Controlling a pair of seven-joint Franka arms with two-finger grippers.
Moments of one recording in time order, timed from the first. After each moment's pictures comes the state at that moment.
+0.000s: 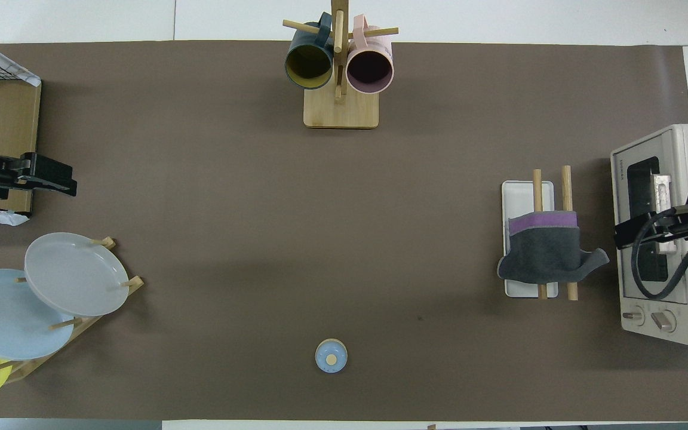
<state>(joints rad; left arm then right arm) -0.07 0.01 -0.04 -1.58 -0.02 1.53 -0.06 -0.04 -0.09 0.05 -1.74 -0.04 1.47 -0.11</state>
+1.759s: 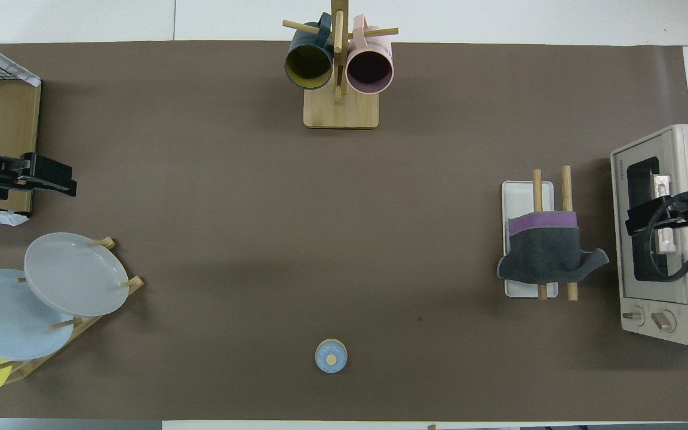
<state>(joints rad) -0.07 0.01 -0.04 -1.58 -0.02 1.53 -0.06 -0.07 -0.07 0.03 -1.71 -0.03 1.49 -0.09</state>
